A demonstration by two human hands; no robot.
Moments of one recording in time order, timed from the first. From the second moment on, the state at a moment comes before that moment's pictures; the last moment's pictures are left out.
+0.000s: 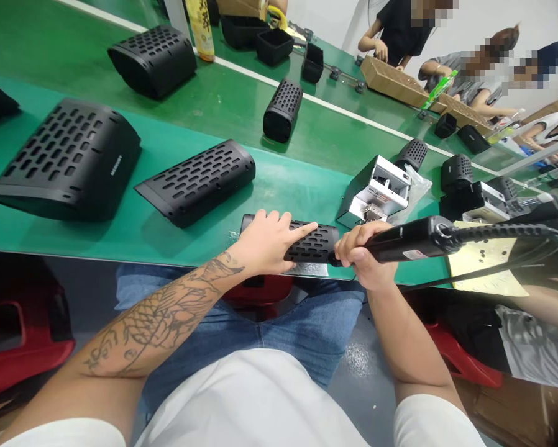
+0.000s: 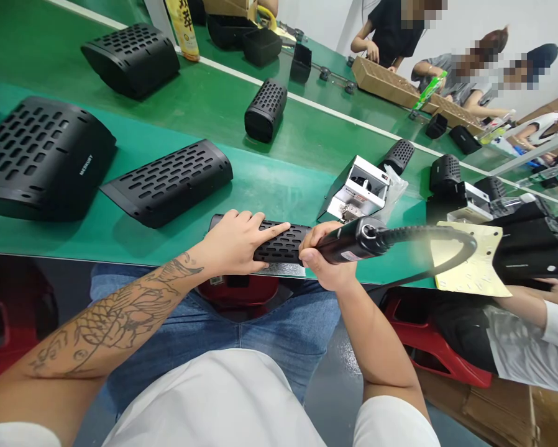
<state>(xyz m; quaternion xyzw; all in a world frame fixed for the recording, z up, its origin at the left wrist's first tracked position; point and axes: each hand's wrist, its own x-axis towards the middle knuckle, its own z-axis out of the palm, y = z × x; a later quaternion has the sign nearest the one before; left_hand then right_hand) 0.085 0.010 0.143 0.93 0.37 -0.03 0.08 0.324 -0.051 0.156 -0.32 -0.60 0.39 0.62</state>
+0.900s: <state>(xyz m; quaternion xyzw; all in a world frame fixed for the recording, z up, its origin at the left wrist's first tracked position) -0.012 0.010 0.024 0.80 0.37 0.33 0.34 0.359 -0.015 0.192 -0.35 -0.49 0.27 0.75</state>
